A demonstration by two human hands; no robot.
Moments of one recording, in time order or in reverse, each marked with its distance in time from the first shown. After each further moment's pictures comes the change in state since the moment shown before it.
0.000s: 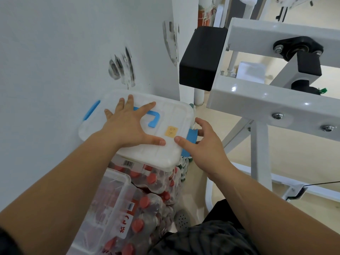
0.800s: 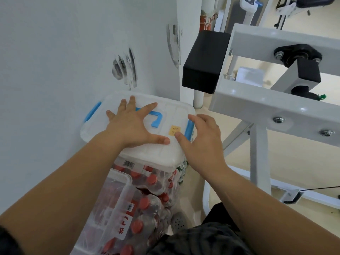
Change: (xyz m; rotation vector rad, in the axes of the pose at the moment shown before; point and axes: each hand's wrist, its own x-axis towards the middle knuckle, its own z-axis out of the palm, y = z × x) left_hand -0.002 0.002 0.002 -0.047 0.033 -0.007; right_hand -0.001 -0.016 0.010 -0.403 0.156 -0.271
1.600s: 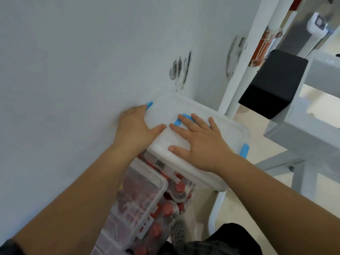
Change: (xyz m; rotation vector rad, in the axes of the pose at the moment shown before) left_hand -0.036 -0.085 0.016 -0.426 0.444 -0.332; right_hand 0.054 -0.068 0.060 -0.638 -0.633 -0.579
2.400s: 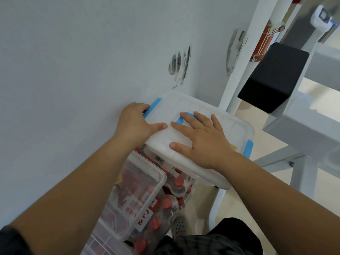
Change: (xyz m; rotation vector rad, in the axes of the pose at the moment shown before) left_hand -0.003 0.006 -0.002 -0.166 -0.015 -0.039; right_hand -0.009 0.005 0.006 0.025 0.028 0.024
